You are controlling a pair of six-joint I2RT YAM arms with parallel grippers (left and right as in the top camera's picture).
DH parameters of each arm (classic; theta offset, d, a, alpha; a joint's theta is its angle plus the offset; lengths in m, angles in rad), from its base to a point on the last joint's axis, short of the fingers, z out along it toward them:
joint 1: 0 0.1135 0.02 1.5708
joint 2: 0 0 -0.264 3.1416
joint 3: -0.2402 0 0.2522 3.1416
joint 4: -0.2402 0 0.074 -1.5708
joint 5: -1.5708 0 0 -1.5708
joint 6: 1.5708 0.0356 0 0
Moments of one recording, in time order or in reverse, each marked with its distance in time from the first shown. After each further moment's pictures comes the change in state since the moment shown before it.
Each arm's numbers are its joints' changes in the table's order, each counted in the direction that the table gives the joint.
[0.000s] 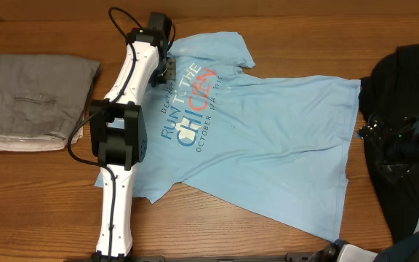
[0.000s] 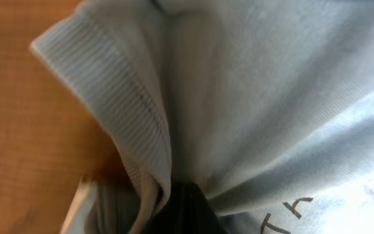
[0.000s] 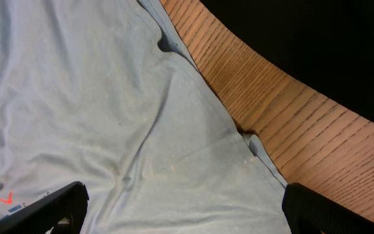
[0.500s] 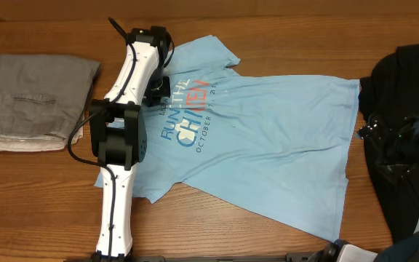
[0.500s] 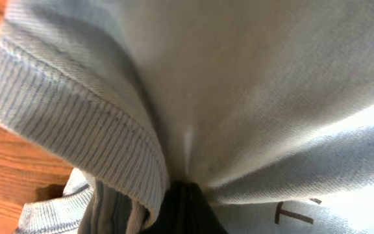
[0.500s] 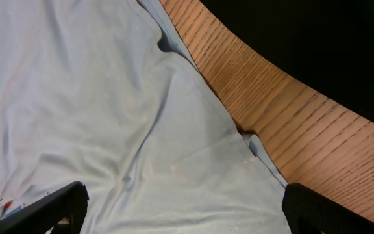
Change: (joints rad) left arm 0.000 0.005 0.009 -0.323 0.046 -0.098; right arm 0.000 0.000 0.000 0.000 0.000 0.000
